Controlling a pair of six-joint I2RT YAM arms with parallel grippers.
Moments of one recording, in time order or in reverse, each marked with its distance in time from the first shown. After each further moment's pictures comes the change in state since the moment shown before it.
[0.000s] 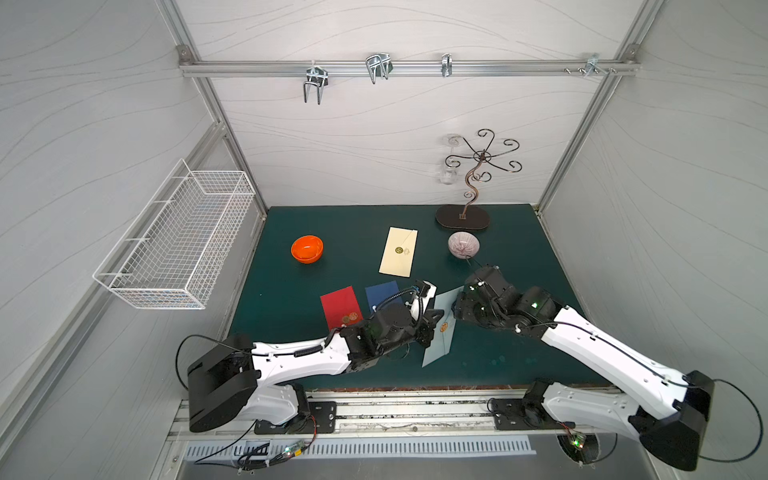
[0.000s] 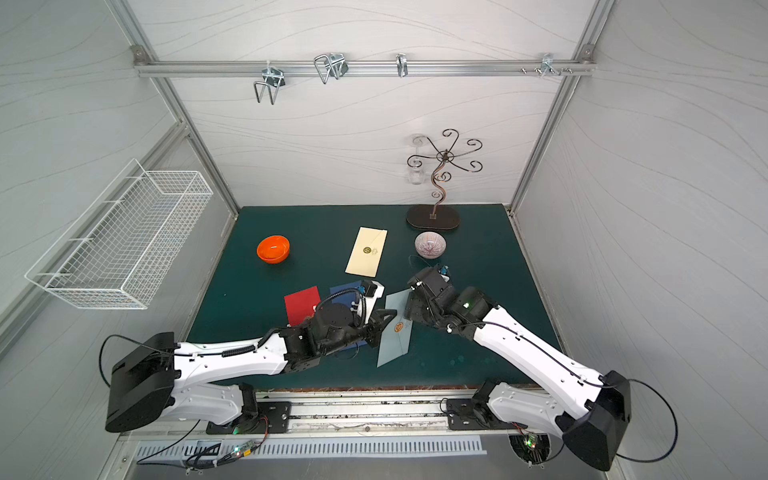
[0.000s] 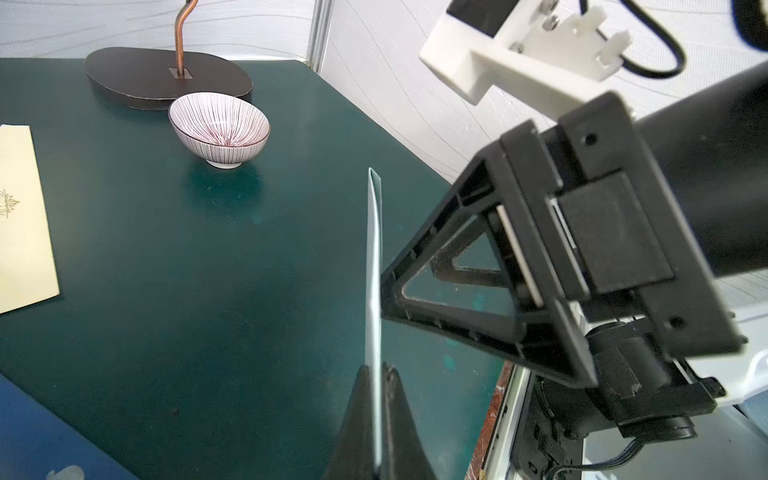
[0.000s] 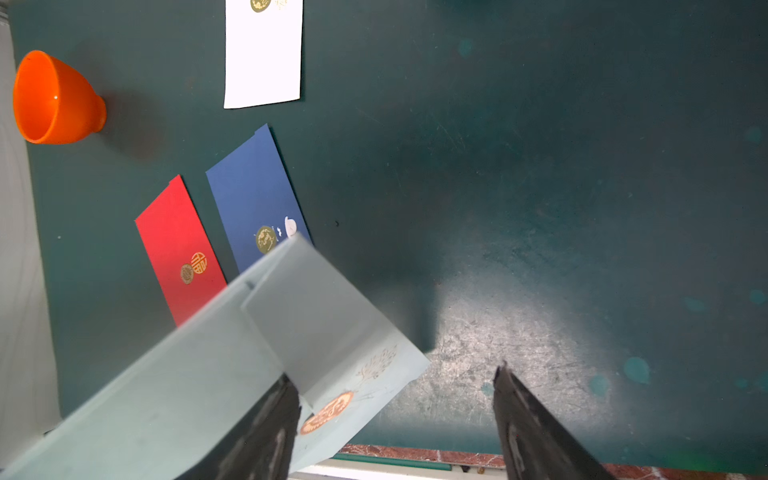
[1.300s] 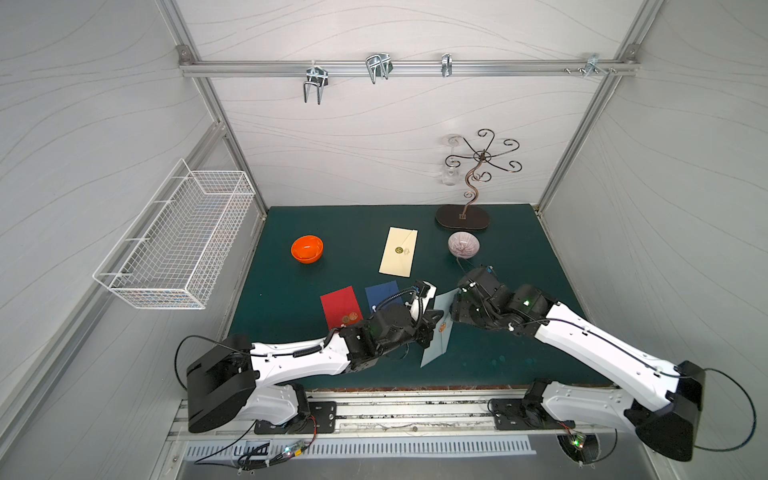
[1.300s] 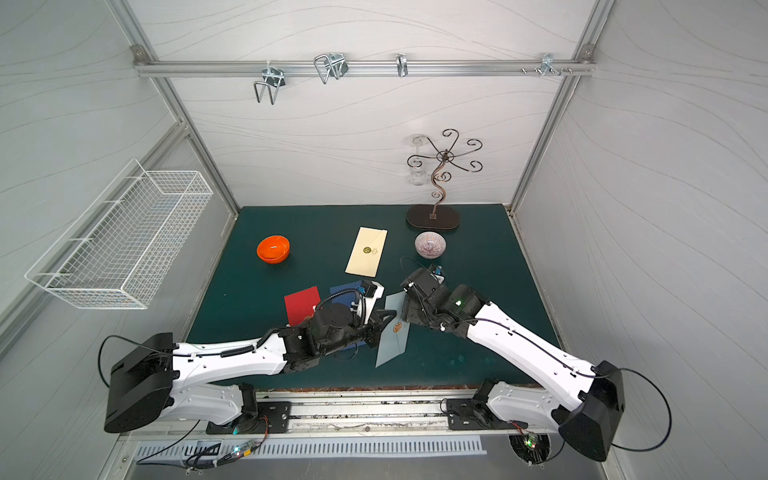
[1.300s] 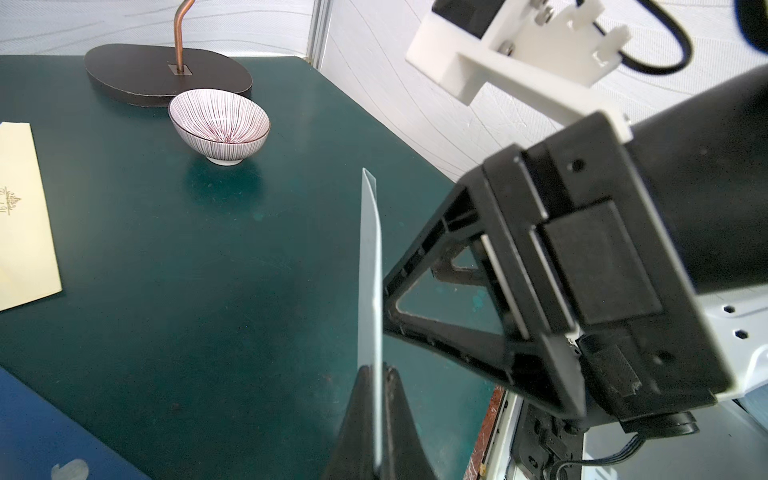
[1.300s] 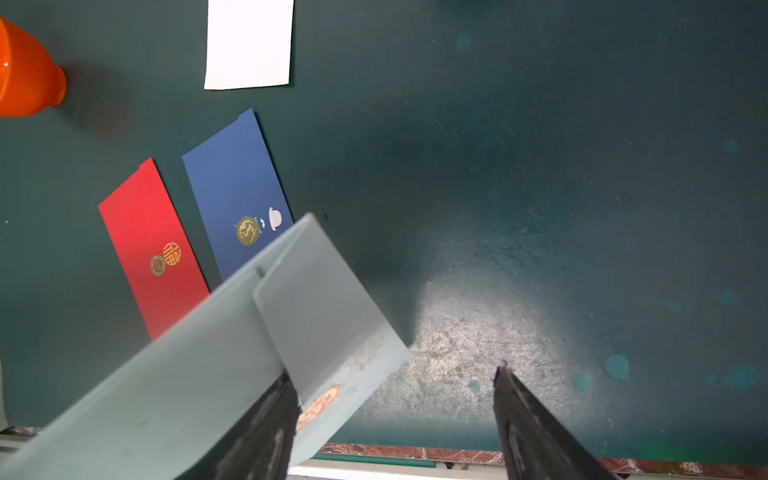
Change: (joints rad) left arm 0.000 -0.008 0.000 -0.014 0.004 0.003; right arm 0.025 0.037 0.016 -0.027 0.016 -0.005
